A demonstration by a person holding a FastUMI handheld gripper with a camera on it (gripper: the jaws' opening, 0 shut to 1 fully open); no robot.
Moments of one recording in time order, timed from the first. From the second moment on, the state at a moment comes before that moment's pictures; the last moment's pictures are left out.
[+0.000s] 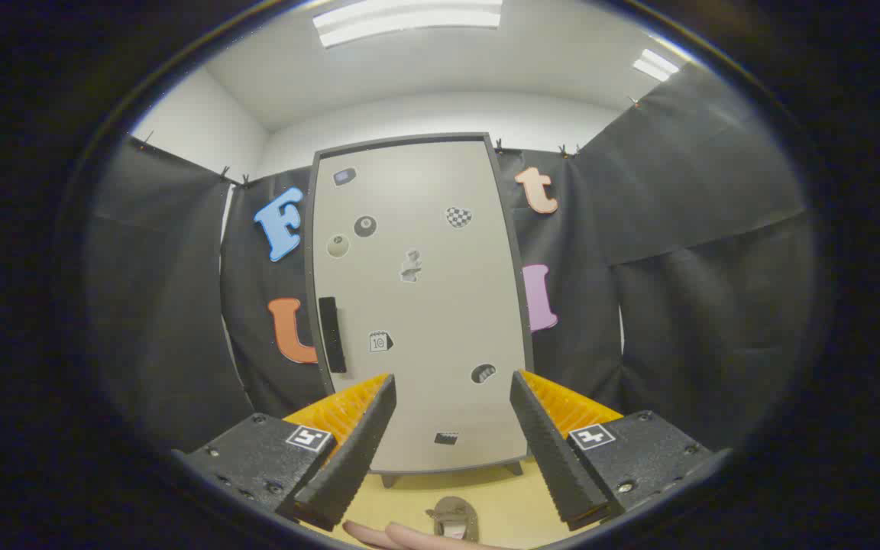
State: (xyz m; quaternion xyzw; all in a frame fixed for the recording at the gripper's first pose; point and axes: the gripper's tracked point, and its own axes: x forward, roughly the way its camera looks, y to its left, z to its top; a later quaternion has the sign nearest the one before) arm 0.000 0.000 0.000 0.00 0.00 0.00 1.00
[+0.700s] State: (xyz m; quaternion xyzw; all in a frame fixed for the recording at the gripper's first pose) arm 0.018 0.022 0.007 -0.04 -0.01 0.02 1.00
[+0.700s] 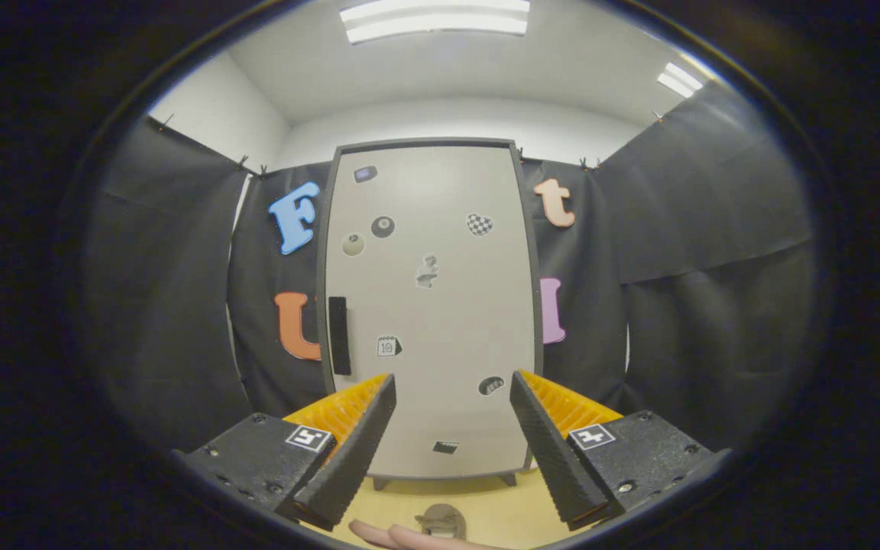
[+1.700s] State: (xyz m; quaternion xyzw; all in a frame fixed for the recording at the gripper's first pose) arm 0.187 0.184 -0.010 -0.07 0.02 0.12 0.99
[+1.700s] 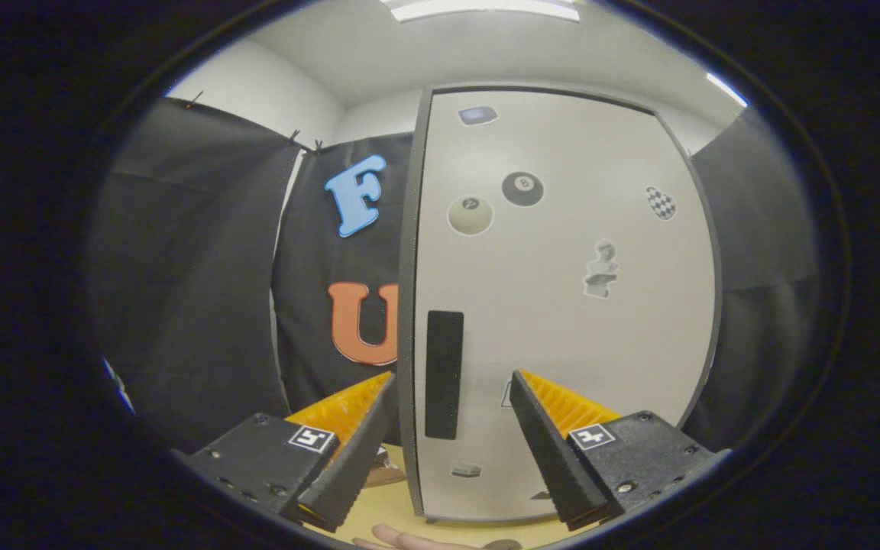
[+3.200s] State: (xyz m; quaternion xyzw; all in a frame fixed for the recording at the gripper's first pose) arm 0.098 0.138 -0.008 -0.06 0.10 0.25 0.96
